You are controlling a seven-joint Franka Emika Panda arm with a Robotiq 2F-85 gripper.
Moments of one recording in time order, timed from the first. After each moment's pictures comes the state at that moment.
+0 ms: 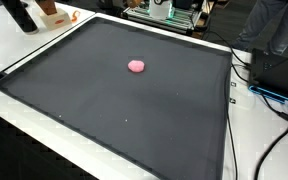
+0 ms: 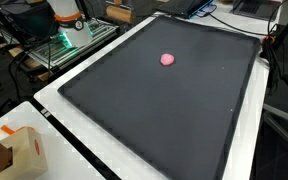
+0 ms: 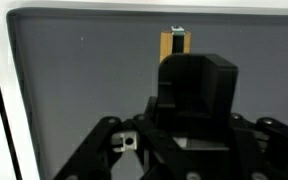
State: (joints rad) arm 0.00 -0.61 0.00 -2.48 0.02 1.87 -0.04
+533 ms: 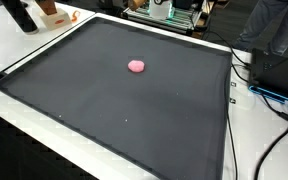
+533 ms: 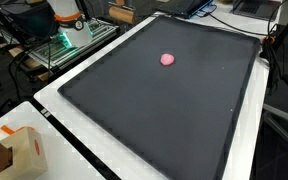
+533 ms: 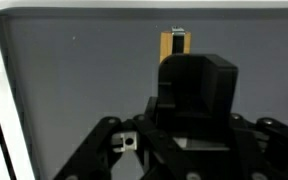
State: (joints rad) arm 0.01 -0.58 0.00 -2.48 0.05 1.90 -0.02
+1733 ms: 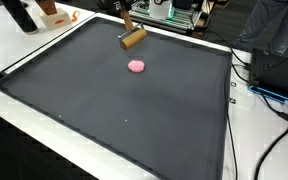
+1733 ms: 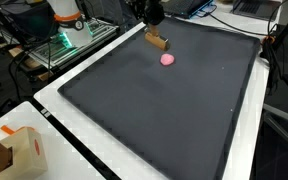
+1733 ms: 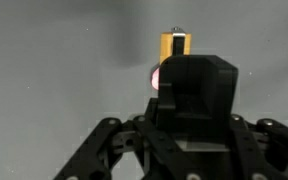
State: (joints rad) arm 0.01 -0.15 -0.05 -2.36 0.33 2.24 -0.03
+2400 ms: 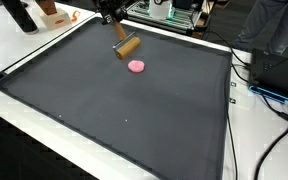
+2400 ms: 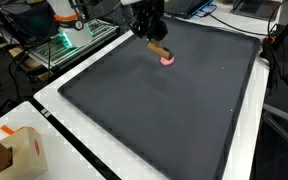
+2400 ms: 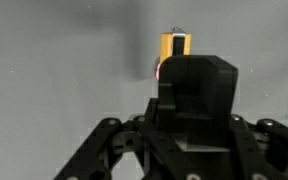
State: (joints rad) arm -0.04 0.01 -0.09 -2.26 0.46 2.21 -0.27
